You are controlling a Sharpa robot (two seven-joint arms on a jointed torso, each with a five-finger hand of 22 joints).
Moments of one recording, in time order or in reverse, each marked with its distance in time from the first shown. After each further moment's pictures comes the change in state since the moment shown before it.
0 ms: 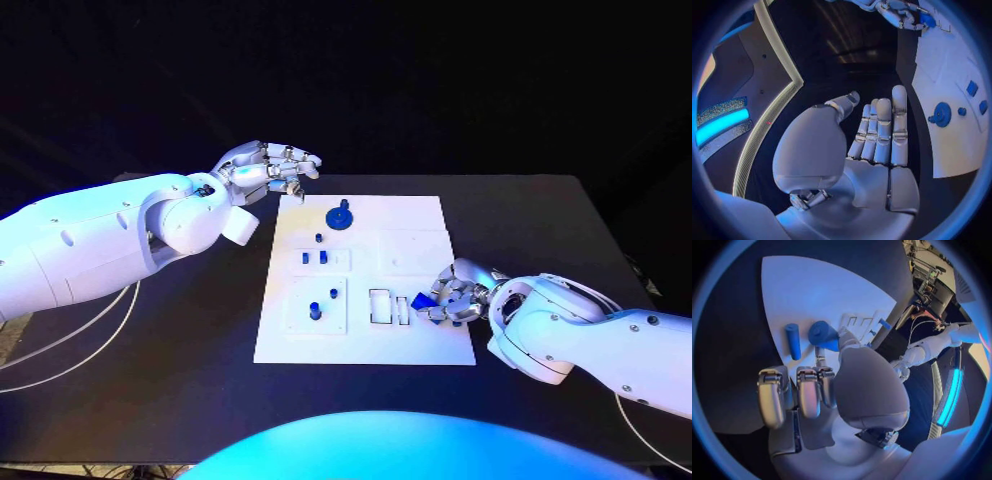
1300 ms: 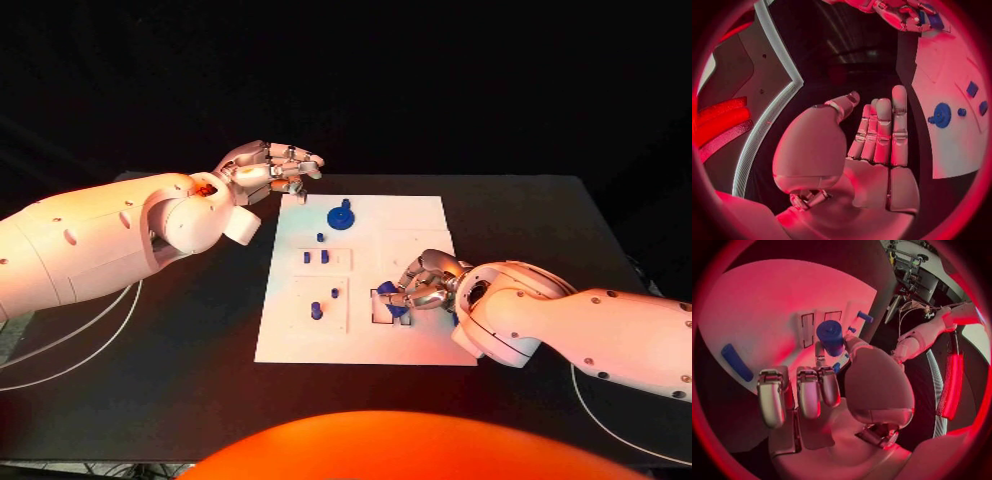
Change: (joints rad) left arm 0.000 0.001 0.000 0.002 0.000 0.001 -0.001; left_hand 0.000 0.000 0.003 0.003 0.000 0.000 0.000 0.000 0.000 0.000 0.000 0.003 0.000 0.000 0.000 0.000 0.000 0.000 0.000 0.000 0.000 0.000; right arm 0.045 0.135 0.005 -0.031 0.172 -0.008 0.008; right_hand -0.200 -0.057 0.204 0.012 0.061 0.018 0.018 0.019 0.000 0.000 -0.014 -0.045 0.000 0.002 -0.009 0.000 0.000 0.000 0.002 -0.010 0.000 0.000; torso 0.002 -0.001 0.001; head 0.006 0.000
